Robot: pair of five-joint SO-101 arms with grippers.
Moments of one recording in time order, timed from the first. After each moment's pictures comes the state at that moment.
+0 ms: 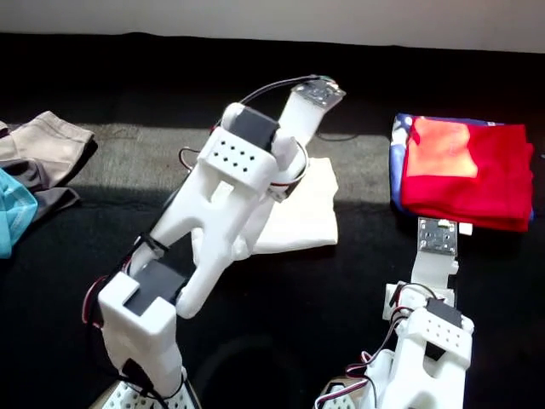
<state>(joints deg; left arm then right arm) 25.5 18.7 -23.5 85.8 -6.4 22.0 -45.8 84.4 38.5 19.8</state>
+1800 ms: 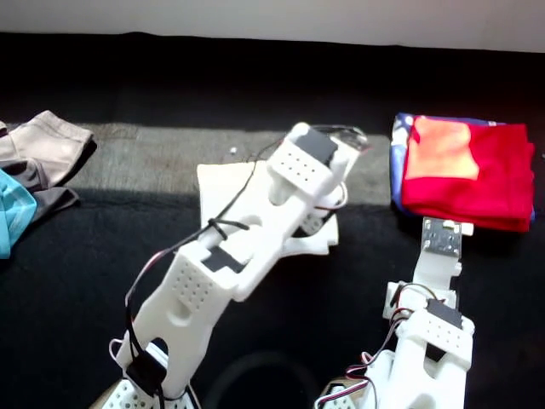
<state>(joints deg) 33.0 45.0 -45.7 100.3 0.8 22.1 -45.8 84.6 37.5 17.3</state>
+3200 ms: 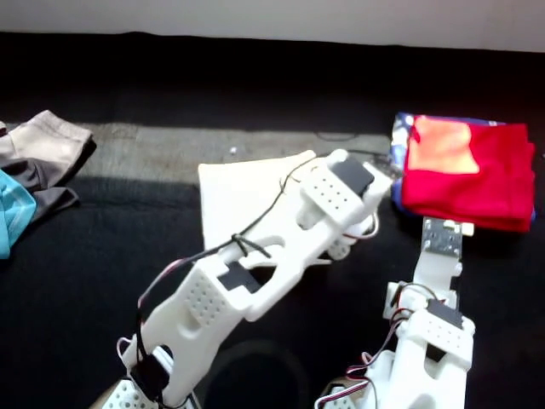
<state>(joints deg) 41.2 43.0 -44.6 99.6 5.0 22.1 -45.8 84.6 37.5 17.3</state>
